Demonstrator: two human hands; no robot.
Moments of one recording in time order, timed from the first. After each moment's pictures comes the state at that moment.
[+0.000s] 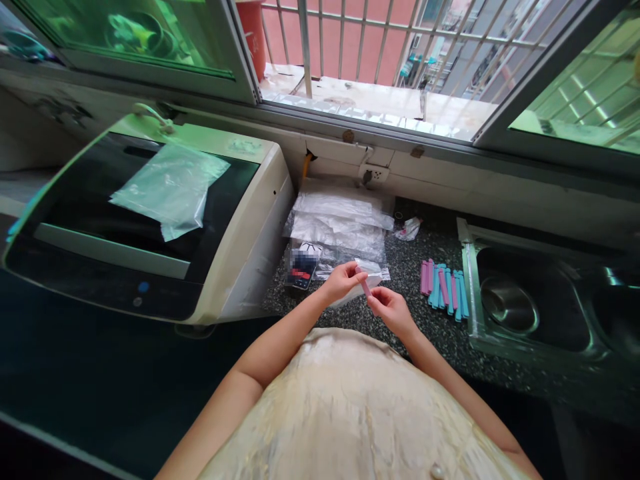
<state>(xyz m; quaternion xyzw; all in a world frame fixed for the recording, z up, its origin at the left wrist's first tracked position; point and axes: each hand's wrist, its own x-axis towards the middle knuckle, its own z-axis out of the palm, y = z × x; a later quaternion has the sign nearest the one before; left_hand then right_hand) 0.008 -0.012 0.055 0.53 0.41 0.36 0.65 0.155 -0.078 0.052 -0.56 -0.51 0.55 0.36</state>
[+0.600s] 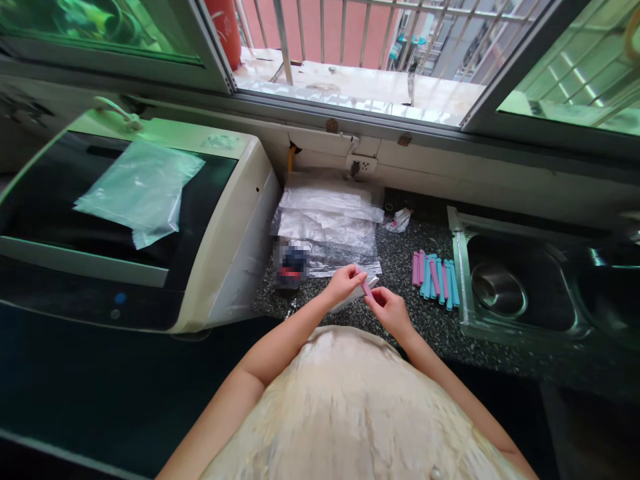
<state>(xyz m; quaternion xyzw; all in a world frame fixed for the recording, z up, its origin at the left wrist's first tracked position) 0.039 -0.016 0.019 0.56 0.46 0.32 0.61 0.175 -0.091 0.039 -0.65 -0.59 0.36 0.30</state>
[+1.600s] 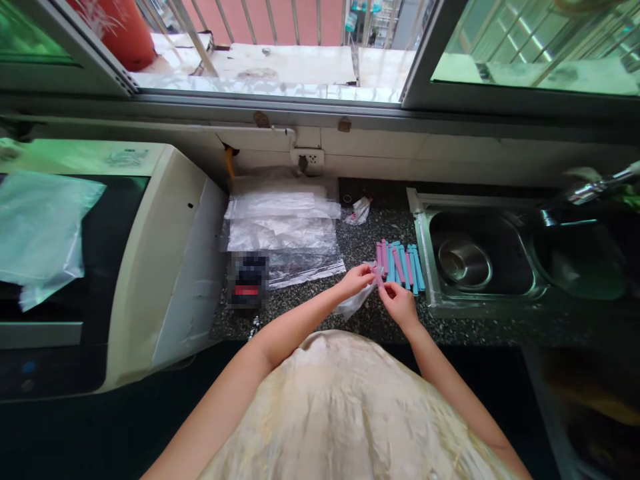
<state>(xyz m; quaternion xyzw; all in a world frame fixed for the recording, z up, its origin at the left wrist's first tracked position) 0.174 -0.005 -0.018 0.56 0.39 0.19 0.70 0.291 -0.102 0.001 -0.76 -0.51 0.26 0.29</state>
